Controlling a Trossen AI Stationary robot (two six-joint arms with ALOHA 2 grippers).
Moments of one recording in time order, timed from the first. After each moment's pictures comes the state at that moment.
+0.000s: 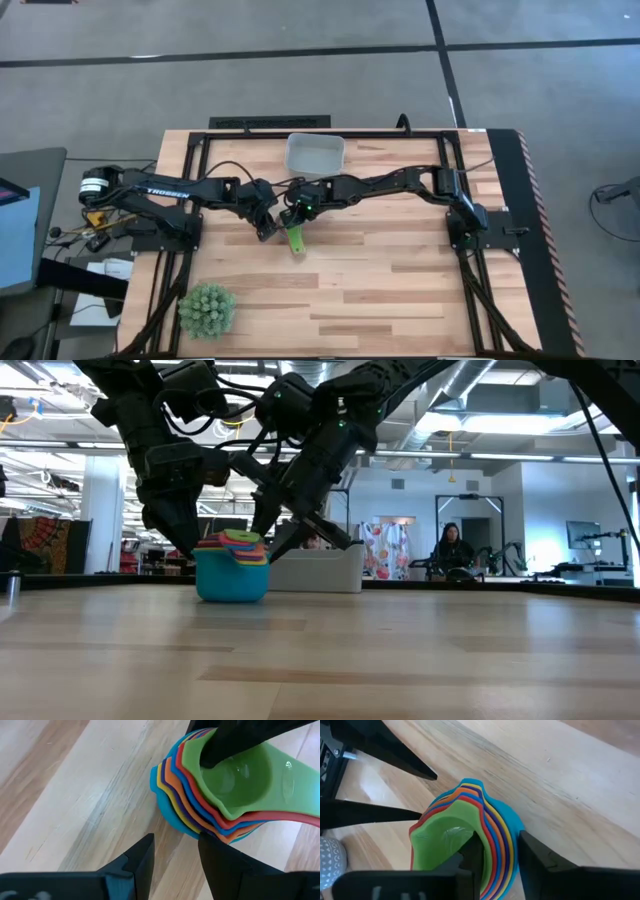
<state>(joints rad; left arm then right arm) 0.14 1.31 0.65 -0.32 -0.01 -0.43 -0.06 2.21 1.65 -0.36 -0.07 0.95</state>
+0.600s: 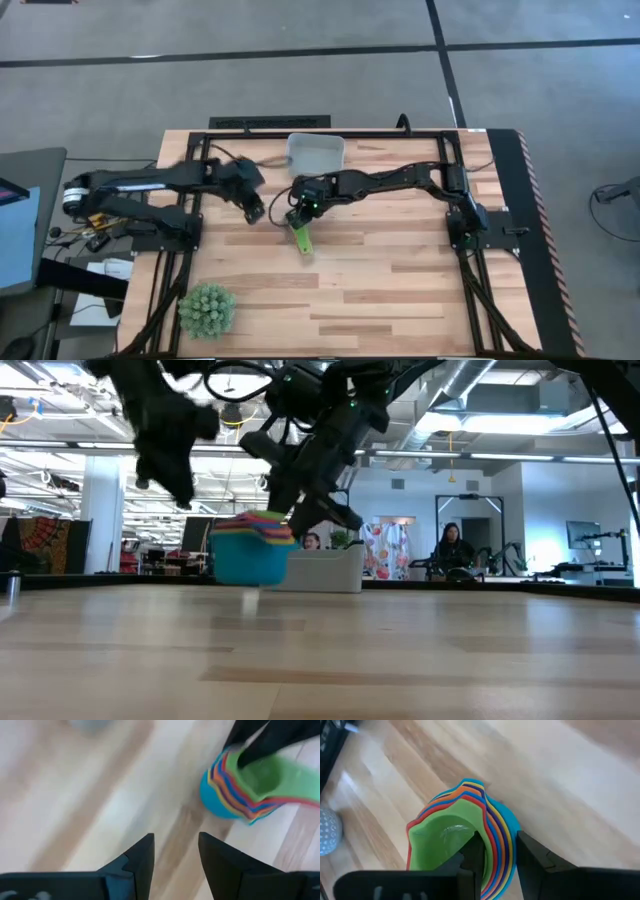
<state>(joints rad) 0.22 1.12 0.83 -0.67 -0.04 -0.37 -0.08 2.12 1.64 -0.47 -0.08 0.84</state>
